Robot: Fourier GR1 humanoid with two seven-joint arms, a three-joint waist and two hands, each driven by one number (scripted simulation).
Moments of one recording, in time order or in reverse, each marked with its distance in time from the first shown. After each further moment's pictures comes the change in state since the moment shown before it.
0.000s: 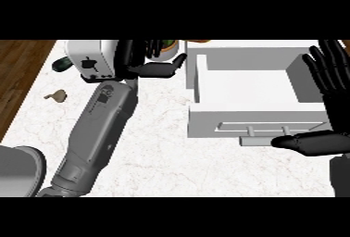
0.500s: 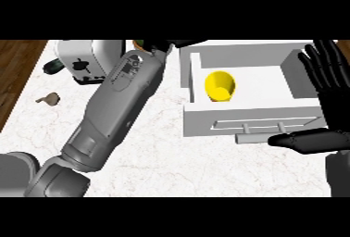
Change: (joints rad) left arm -0.307 -0.006 -0.102 0.218 0.055 0.205 0.195; right arm -0.017 0.006 0.009 0.025 0.007 0.008 -0.028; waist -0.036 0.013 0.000
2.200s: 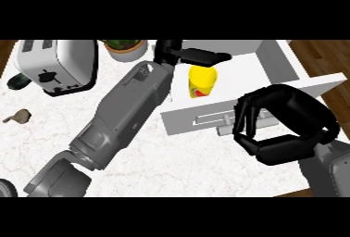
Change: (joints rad) left arm -0.041 -0.001 -0.237 0.223 0.383 -0.004 -0.122; right arm -0.124 -0.051 0.242 0.045 -0.195 0.360 0.076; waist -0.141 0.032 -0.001
